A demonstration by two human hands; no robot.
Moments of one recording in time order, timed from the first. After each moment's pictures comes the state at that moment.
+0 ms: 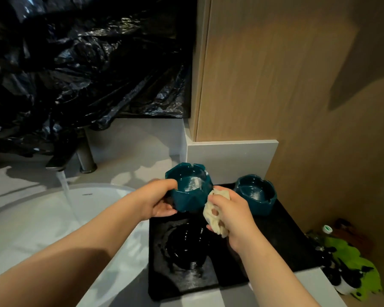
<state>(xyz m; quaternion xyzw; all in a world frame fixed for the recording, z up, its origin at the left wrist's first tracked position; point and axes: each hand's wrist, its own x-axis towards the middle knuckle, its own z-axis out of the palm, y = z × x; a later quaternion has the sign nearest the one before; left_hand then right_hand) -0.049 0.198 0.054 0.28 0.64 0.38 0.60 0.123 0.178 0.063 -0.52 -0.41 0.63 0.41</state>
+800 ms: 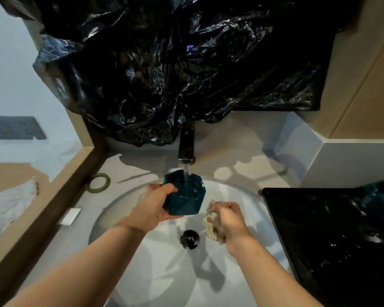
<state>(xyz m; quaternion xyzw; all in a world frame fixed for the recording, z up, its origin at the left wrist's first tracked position) -0.297 0.114 0.001 0.16 0.61 0.55 0.54 -0.131 0.147 -0.022 -0.52 -0.41 0.68 0.30</state>
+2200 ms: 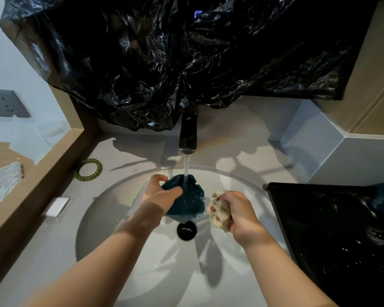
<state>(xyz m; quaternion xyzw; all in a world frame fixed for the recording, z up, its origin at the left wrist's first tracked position) -0.293 0.130 -0.028 0.22 0.76 0.46 0.40 -0.129 0.178 -0.036 -0.53 -0.38 0.69 0.30</state>
